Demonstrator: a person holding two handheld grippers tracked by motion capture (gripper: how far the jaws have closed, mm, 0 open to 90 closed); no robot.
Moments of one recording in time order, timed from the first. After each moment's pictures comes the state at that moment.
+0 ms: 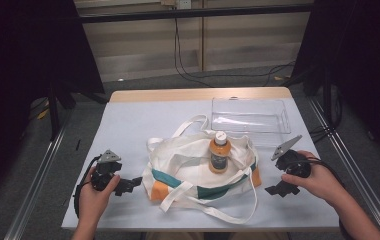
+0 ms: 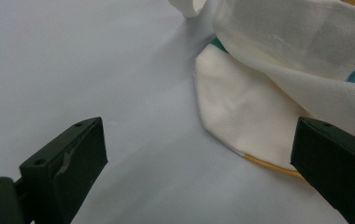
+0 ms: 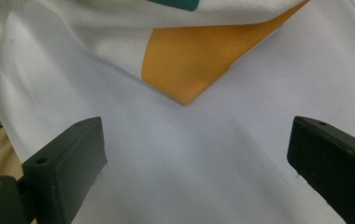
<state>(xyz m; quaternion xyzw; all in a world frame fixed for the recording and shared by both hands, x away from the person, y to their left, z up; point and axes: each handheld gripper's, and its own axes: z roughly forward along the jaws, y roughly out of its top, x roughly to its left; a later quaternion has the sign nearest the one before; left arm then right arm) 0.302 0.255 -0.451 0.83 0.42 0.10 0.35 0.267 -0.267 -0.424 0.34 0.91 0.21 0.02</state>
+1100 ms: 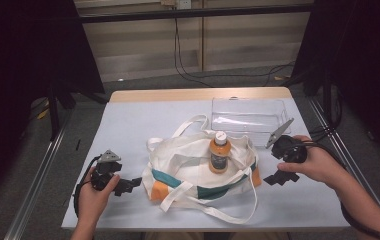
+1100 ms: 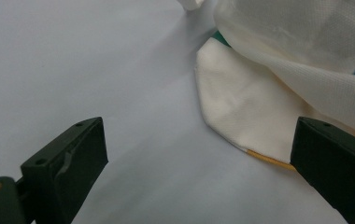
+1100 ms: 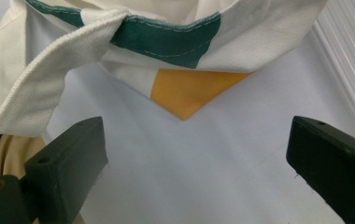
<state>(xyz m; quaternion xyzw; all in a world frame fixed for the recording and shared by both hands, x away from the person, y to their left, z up) 0.304 0.256 -0.453 0.83 0.42 0.10 0.35 0.287 -0.248 -0.378 0.31 0.93 0.17 0.01</state>
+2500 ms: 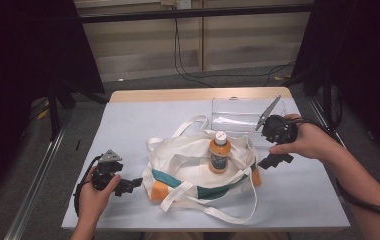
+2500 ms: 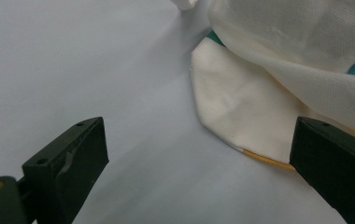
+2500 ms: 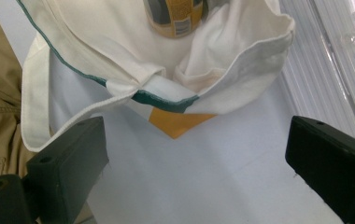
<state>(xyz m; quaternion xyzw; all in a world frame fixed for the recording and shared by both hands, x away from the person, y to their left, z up) 0.304 0.255 -0.452 0.84 0.41 0.09 0.35 0.316 -0.221 -0.328 0.28 0.95 0.14 0.02</state>
